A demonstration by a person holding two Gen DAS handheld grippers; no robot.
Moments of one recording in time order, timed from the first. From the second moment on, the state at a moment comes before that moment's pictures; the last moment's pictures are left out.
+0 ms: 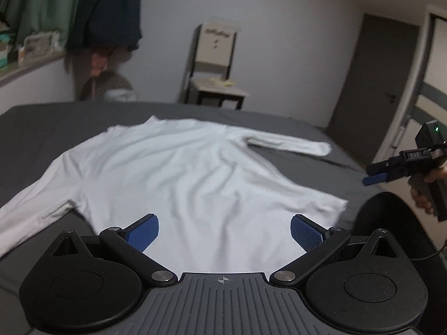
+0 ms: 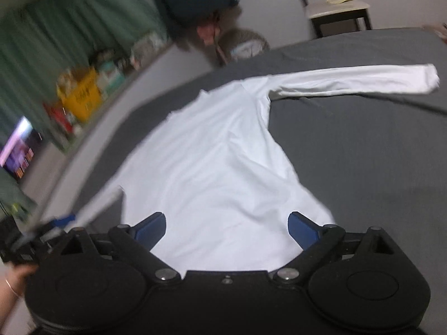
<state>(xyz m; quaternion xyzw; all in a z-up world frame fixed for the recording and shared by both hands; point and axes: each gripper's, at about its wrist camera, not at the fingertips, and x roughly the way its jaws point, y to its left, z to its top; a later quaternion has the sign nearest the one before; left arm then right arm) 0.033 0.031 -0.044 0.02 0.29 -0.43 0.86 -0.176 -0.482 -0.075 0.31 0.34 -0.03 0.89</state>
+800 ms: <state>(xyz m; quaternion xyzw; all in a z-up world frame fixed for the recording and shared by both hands) -0.088 -0.043 -0.092 0.37 0.31 -0.42 0.77 -0.154 -0.427 -0.097 0.24 0.34 0.03 0.91</state>
